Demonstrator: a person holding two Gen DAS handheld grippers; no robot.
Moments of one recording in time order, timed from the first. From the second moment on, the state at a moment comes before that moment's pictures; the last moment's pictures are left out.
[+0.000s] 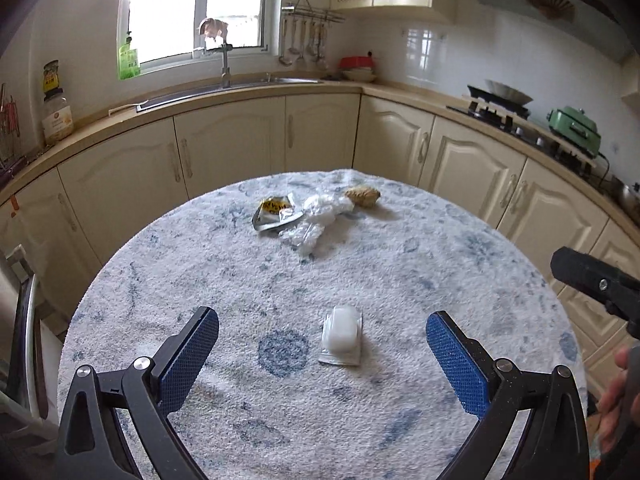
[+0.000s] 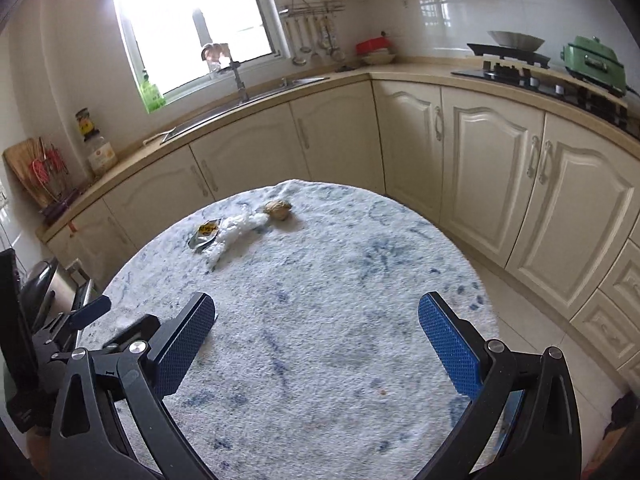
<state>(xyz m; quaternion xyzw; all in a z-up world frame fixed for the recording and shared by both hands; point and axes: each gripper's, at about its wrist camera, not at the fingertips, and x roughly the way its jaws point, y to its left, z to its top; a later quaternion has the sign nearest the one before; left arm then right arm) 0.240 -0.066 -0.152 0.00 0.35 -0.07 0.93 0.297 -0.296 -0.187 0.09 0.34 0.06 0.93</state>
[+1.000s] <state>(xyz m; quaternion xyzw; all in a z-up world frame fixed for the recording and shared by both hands) 0.315 -0.016 -0.190 -0.06 0.40 -0.12 0.91 0.347 -0.256 -0.210 0.06 0.38 0.08 0.92</state>
